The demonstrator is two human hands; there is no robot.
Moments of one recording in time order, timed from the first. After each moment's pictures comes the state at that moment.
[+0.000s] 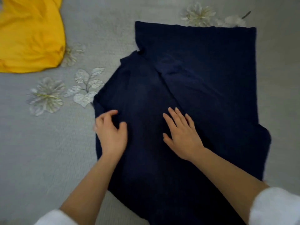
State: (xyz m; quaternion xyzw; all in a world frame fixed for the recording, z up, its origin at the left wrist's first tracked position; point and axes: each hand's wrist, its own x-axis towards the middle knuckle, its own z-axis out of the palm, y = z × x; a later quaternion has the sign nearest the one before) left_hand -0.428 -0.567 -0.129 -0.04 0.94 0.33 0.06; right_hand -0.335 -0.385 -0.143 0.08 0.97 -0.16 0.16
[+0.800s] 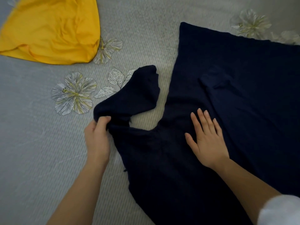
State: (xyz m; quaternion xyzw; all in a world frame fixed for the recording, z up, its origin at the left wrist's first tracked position) left_hand -0.511 -0.662 -0.116 -0.23 0.72 0.64 0.08; right_hand -0.393 -0.406 -0.183 0.11 0.98 -0.07 0.14
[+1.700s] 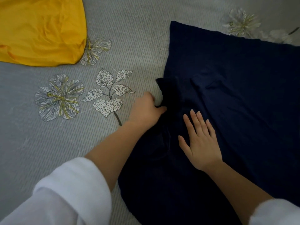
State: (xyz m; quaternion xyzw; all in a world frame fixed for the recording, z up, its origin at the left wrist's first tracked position) left_hand -0.558 -0.541 -0.143 0.08 0.91 0.30 0.25; right_hand -0.394 -0.408 -0.185 0.11 0.98 -0.04 0.14
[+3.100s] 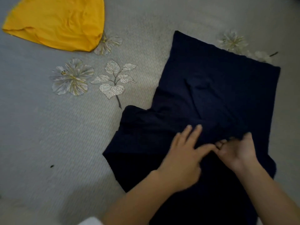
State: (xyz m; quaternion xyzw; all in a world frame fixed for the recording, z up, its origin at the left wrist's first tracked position) left_hand -0.367 -0.524 -0.088 0.38 0.83 0.30 0.26; right_hand -0.344 -0.338 -0.093 0.52 0.33 -0.79 -0.03
